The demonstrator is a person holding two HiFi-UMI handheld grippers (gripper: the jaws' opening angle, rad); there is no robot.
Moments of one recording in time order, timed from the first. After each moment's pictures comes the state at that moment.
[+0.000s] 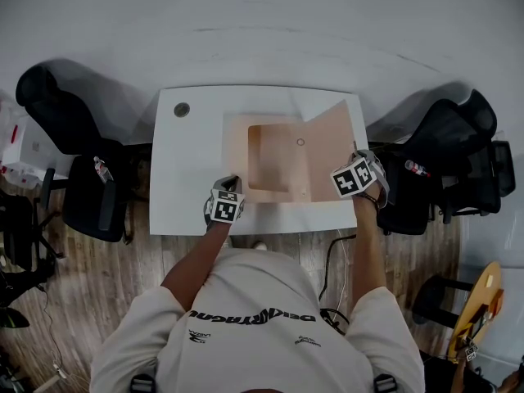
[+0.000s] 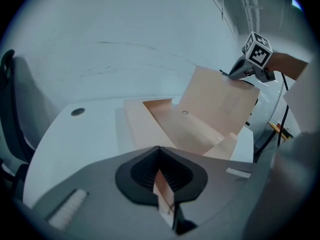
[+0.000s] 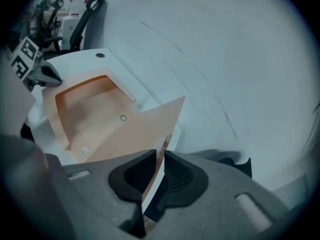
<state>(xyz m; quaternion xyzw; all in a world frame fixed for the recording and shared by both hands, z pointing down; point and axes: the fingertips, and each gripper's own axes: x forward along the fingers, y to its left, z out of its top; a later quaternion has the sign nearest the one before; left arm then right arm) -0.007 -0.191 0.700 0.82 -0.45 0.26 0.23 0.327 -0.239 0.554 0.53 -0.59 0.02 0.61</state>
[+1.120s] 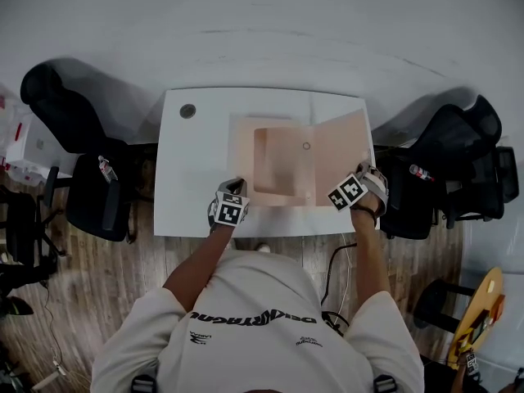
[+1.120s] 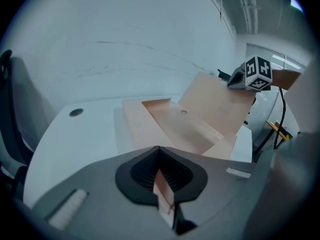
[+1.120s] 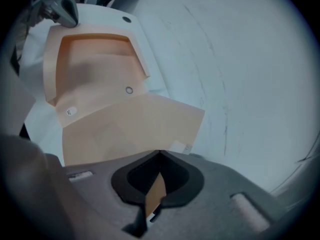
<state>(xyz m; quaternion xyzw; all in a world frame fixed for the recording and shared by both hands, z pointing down) -0.010 -0.189 0.704 0.82 -0.45 0.27 0.23 0.356 -0.229 0.605 0.46 -0.49 -0.11 0.73</state>
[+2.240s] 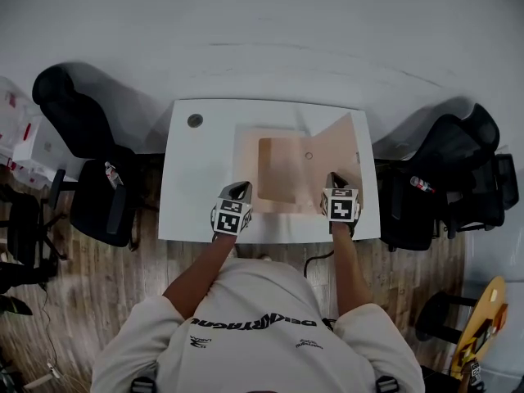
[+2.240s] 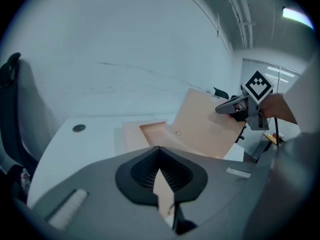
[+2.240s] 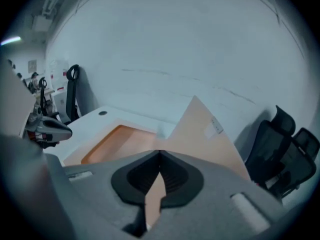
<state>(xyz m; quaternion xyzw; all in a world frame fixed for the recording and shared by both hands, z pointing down) -0.006 -0.184 0.629 0.84 -0.45 0.19 0.23 0.240 -0.216 0.576 0.61 -0.71 0.16 0.33</state>
